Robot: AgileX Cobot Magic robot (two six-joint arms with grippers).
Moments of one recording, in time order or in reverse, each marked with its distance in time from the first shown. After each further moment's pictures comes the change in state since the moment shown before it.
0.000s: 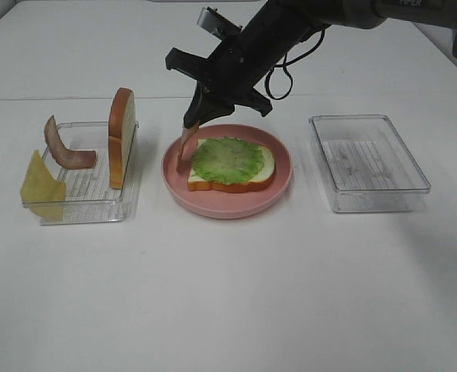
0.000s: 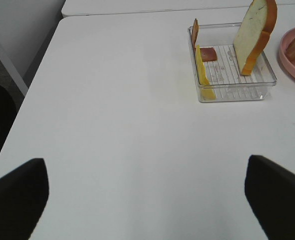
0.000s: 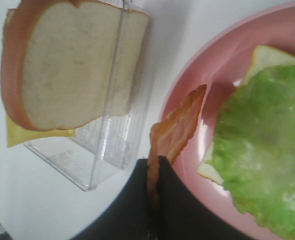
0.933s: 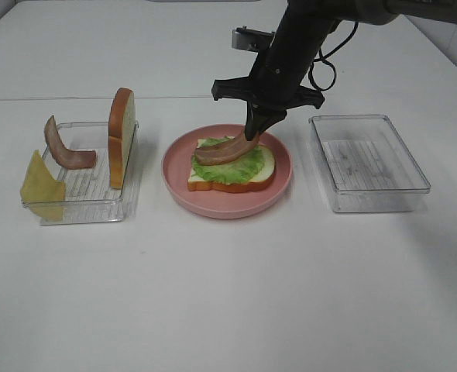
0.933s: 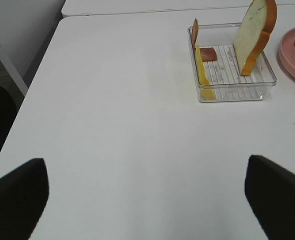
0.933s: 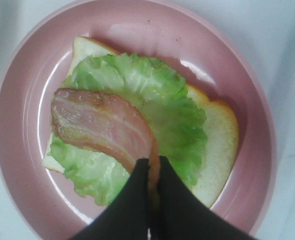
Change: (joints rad) left arm 0.000 0.000 0.000 0.000 0.000 0.000; right arm -0.035 0.000 -0.009 -0.406 0.069 0.129
